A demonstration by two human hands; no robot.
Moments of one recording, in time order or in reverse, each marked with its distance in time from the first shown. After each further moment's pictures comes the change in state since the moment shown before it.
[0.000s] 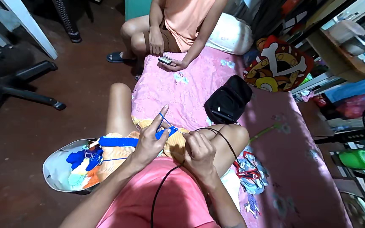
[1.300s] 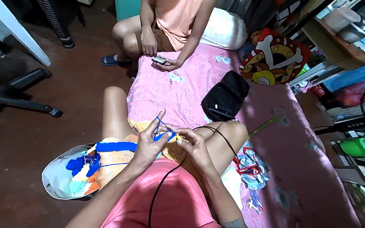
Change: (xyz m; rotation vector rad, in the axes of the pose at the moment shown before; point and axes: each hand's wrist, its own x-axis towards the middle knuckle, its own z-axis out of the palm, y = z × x) left_hand -0.003 0.005 0.012 -0.335 -0.018 -0.199; right_hand 0.001 0.011 0.003 1.205 -0.292 0.658
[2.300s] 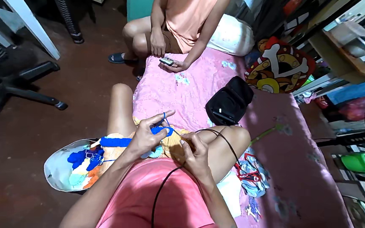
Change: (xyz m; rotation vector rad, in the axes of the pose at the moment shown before) left_hand 0.020 0.018 -0.032 0.095 -0.095 -0.021; right_hand -0.005 0.018 0.012 -0.552 0.167 -0.439
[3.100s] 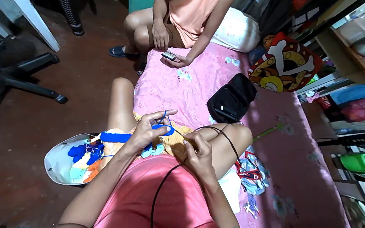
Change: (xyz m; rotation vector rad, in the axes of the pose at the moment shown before) left_hand 0.002 -0.008 -0.004 -0.210 -0.089 -0.144; right_hand -0.006 0.002 -0.009 -0.017 -0.057 0.004
